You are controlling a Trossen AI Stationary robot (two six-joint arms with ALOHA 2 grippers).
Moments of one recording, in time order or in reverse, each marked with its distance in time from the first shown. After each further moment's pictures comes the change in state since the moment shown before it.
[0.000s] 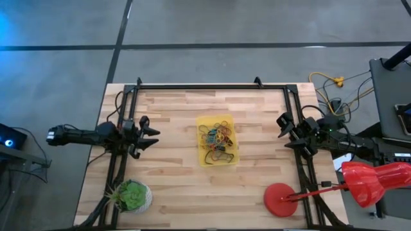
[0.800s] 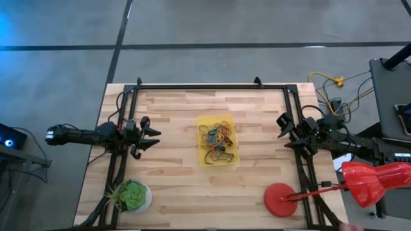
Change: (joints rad) left arm 0.000 0.030 0.000 -0.001 0.000 0.000; right arm 0.000 0.001 0.000 -0.006 0.000 0.000
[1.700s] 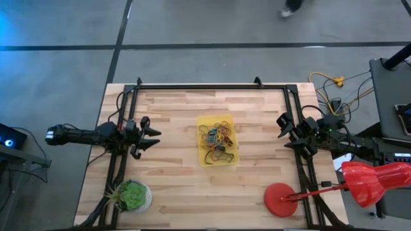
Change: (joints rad) left arm 0.000 0.000 0.000 0.000 0.000 0.000; right arm 0.000 0.000 0.000 -0.001 0.000 0.000
